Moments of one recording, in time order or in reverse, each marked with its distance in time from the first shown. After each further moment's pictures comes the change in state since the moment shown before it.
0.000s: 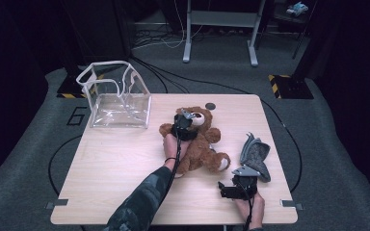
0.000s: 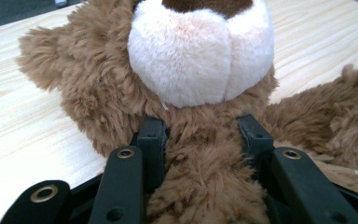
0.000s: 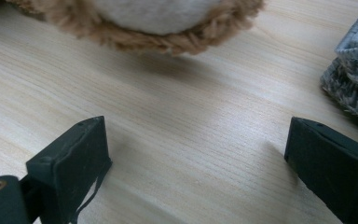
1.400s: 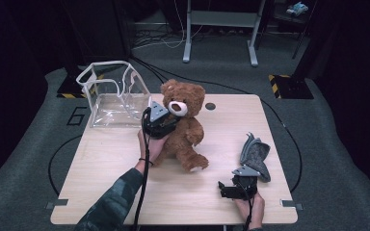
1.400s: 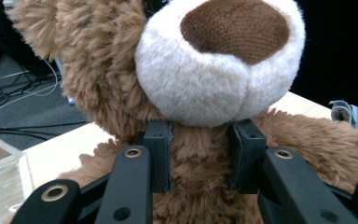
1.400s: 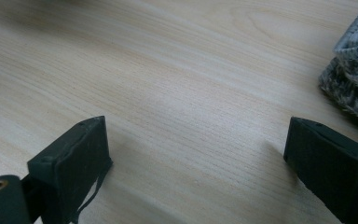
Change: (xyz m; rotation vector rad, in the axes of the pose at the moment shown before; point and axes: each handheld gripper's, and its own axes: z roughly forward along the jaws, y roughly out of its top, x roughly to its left) left arm 0.040 0.006 -0.121 -0.359 -0.051 0.098; right arm 0.000 0.000 0.000 0.001 -0.001 0.005
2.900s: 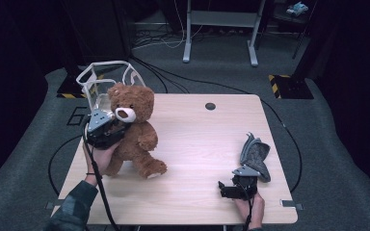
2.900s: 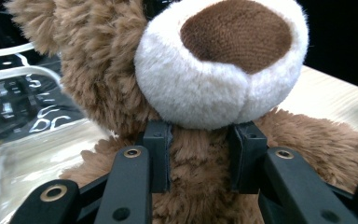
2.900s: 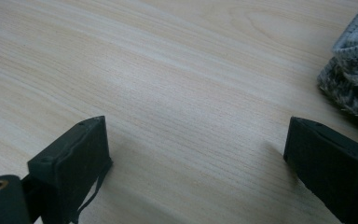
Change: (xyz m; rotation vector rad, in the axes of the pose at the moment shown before) left arm 0.078 -0.022 -0.129 0.019 0.135 -0.030; right arm 0.000 0.000 0.000 0.002 -0.005 0.004
